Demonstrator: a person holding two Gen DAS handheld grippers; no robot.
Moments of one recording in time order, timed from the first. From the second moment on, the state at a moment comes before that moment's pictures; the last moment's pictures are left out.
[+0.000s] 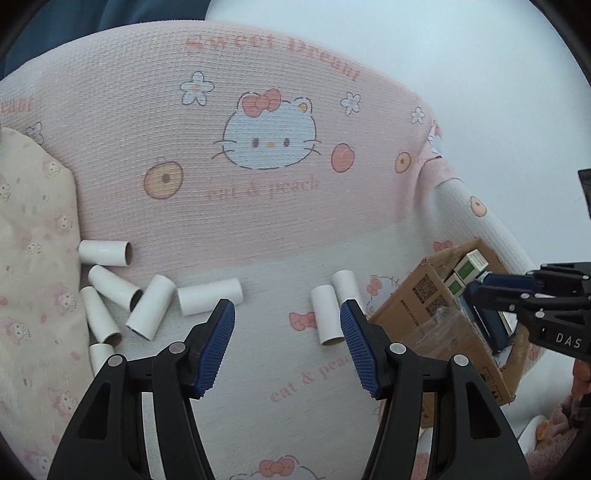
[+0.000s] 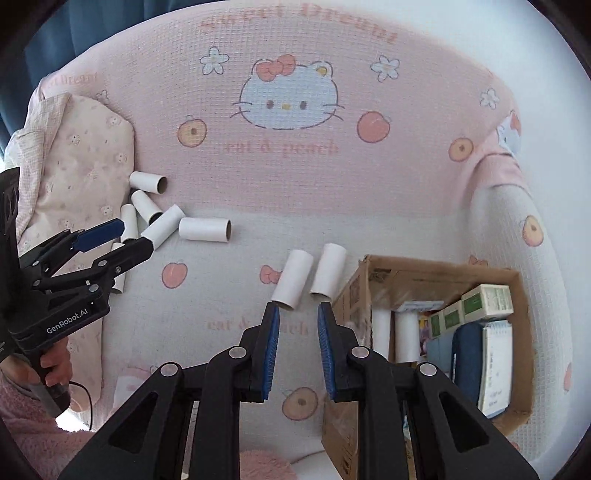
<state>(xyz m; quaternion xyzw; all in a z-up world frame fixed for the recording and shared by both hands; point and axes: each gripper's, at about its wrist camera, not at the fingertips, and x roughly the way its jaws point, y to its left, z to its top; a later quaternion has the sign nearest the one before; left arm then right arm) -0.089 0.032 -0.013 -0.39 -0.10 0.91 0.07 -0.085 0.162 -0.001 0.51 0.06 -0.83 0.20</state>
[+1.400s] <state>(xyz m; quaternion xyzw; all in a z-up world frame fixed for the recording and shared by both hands) -0.088 0.286 0.008 -0.43 0.08 0.86 0.25 0.010 0.360 -0.044 0.54 -0.11 -0.84 -0.01</state>
